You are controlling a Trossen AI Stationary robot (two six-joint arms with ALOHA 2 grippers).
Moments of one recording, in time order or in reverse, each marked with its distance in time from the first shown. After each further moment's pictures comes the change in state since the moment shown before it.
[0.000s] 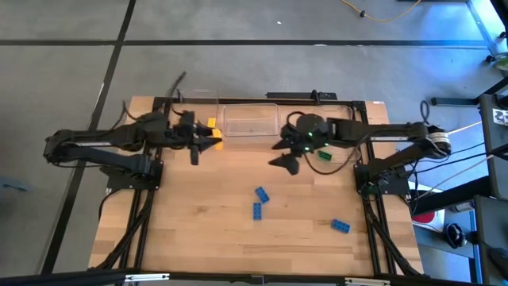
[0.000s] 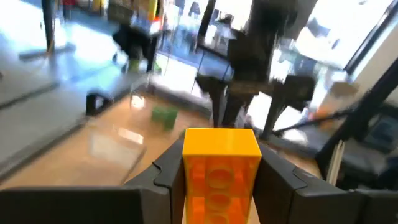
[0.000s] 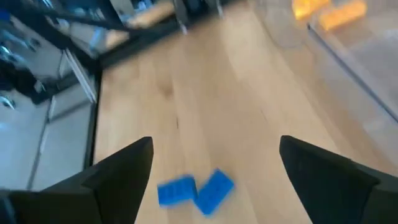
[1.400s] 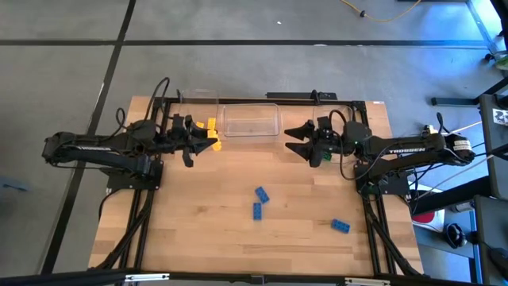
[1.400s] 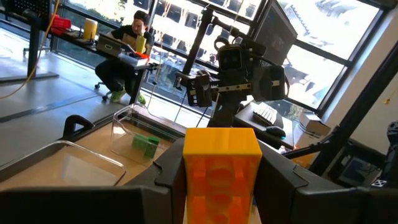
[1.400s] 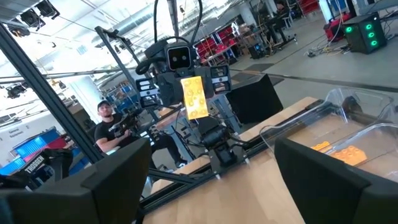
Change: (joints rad) left arm -0.046 -0.097 -0.190 0.297 -0.047 -0.054; right arm 0.002 -0.320 -0.519 0.923 0.180 0.145
